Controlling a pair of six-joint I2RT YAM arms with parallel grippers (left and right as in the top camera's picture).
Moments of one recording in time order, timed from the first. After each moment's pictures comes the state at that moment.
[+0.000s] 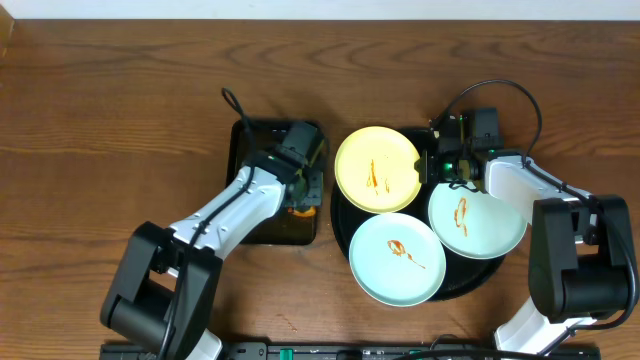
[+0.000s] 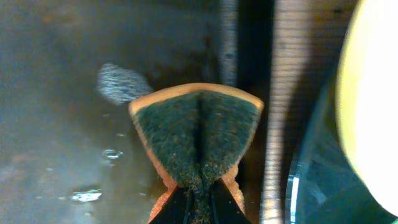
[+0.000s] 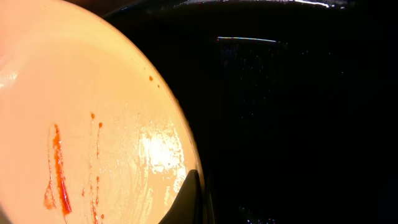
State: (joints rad) left arm -0.49 1.72 1.04 -0.59 0.02 -0.46; right arm 0.10 1.85 0.97 -0.24 -0.41 0.13
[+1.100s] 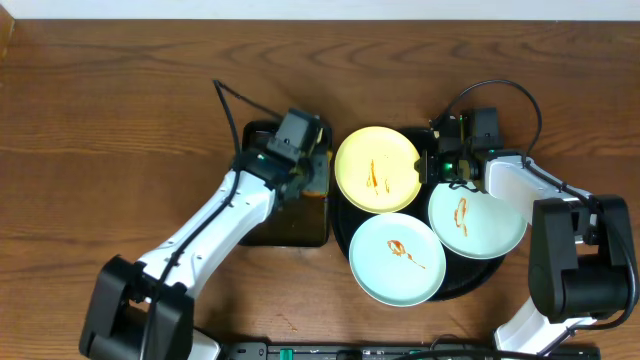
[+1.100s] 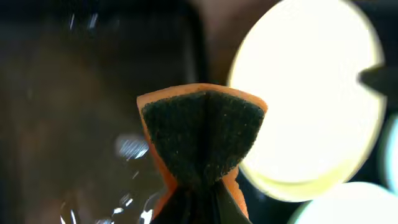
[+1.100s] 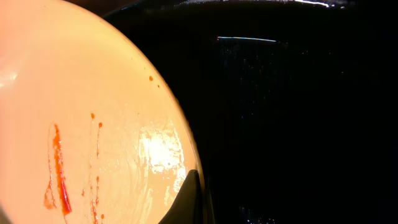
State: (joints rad) left arm -0.49 1.60 1.11 -0.57 0.06 -0.40; right arm 0.10 1.85 0.97 -0.24 -0.41 0.13
